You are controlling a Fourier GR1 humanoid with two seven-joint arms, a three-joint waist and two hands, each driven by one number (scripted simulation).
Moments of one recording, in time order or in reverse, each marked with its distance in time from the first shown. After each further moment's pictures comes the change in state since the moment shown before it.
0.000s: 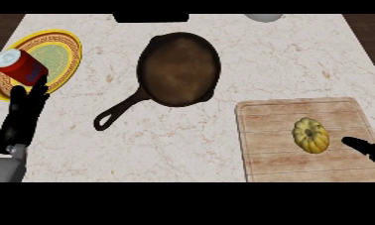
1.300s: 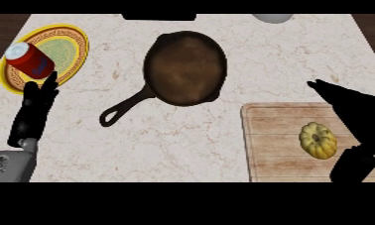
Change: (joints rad) left arm -0.047 -0.048 0.006 0.046 -0.045 -0.029 -0.011; right arm -0.376 -0.261 0.551 -0.046 0.244 0.466 0.887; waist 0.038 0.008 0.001
